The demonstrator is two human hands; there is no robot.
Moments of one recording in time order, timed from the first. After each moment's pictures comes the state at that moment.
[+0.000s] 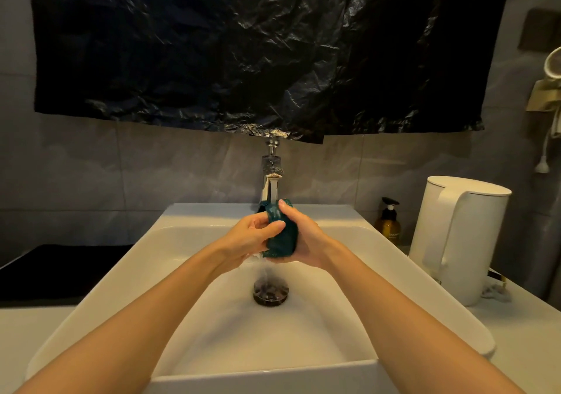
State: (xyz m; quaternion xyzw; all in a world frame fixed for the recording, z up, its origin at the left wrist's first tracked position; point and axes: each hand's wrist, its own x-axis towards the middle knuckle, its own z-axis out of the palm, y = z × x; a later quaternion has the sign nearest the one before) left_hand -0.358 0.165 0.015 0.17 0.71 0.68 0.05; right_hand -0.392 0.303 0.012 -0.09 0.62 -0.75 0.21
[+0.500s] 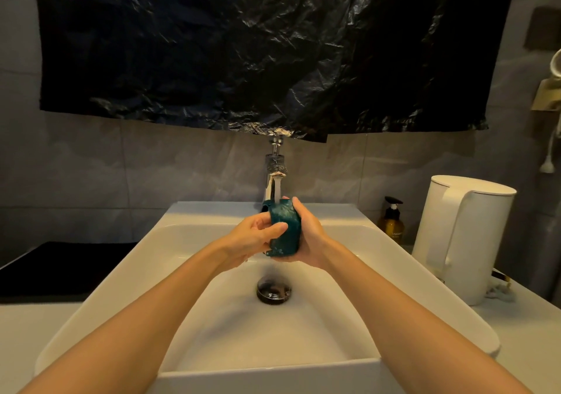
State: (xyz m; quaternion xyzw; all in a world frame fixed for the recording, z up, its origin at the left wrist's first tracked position) left_hand -0.357 0.161 0.015 0.18 0.72 0.66 0.07; right_hand -0.392 0.296 0.010 -0.02 0.62 -0.76 0.18
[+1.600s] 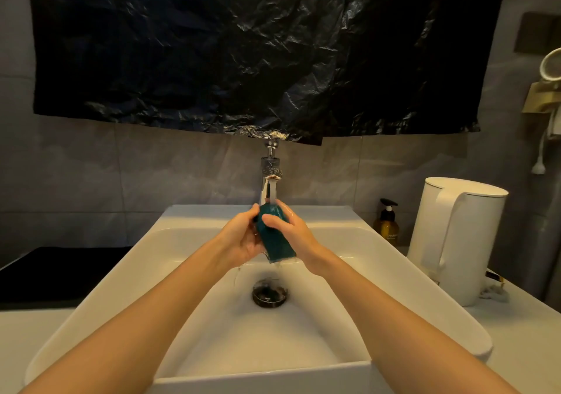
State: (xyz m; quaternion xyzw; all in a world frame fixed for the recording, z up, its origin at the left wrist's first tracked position) left_hand -0.362 0.169 0.028 -0.03 0.50 0.86 0.09; right_hand -0.381 0.289 0.009 -0.17 0.75 -0.64 0.01
